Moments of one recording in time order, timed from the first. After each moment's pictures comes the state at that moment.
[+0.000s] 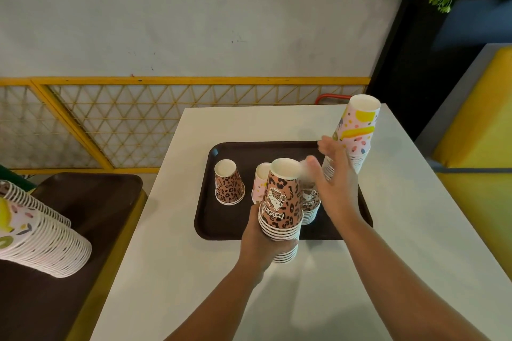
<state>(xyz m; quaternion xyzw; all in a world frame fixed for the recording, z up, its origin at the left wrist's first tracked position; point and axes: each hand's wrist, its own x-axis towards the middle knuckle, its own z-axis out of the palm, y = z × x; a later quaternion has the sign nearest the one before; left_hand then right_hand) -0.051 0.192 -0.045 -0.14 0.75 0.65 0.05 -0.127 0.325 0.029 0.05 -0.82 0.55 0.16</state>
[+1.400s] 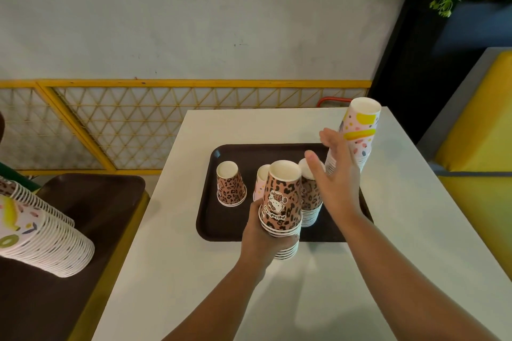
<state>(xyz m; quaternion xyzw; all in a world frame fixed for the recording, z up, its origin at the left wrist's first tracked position) -0.054 0.194 -0.032 -0.14 0.73 0.66 0.03 -0.135 0.323 0.035 0.07 -0.81 0.55 0.20</state>
